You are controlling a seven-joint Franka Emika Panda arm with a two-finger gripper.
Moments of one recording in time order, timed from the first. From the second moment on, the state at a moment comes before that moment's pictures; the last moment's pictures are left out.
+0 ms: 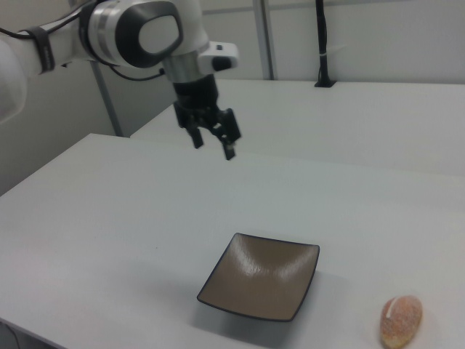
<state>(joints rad) -0.04 0.05 -0.07 -1.59 -0.01 1.70 0.04</state>
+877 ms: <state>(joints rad) -0.37 0.43 -0.16 -1.66 -0.25 2.37 -0.26</state>
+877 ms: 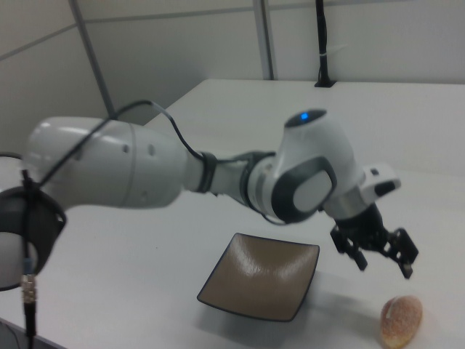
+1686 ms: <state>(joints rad) -0.41 0.56 -0.16 -1.64 -0.37 2.40 -0.26</state>
